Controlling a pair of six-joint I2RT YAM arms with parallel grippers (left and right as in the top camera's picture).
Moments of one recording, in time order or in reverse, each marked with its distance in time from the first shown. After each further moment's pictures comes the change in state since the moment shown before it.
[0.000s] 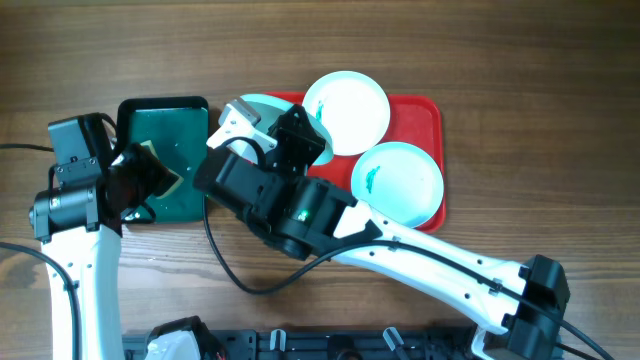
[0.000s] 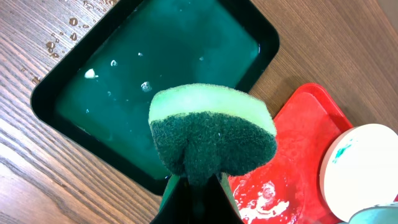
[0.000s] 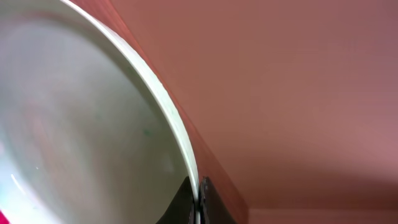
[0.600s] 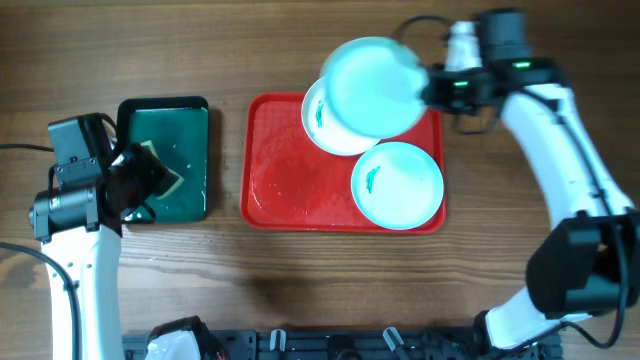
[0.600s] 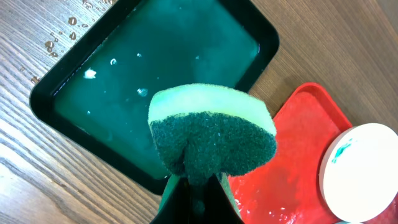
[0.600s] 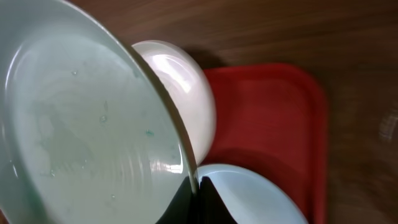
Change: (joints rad) left arm 0.000 0.000 0.000 0.000 0.003 0.000; right arm -1.102 -0.001 -0.158 -0.141 -1.506 0.641
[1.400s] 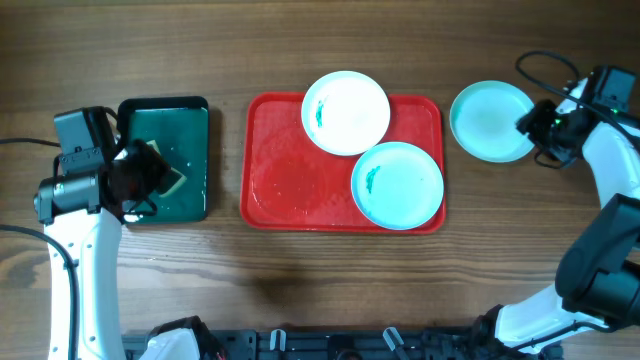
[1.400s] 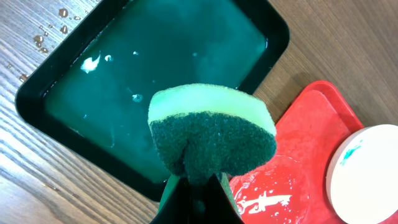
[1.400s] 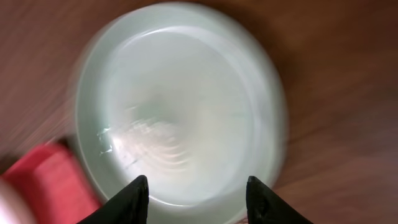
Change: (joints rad) left arm 0.000 0.069 0.000 0.024 0.008 0.000; right arm -0.388 0.009 -0.288 0.267 0.119 -0.001
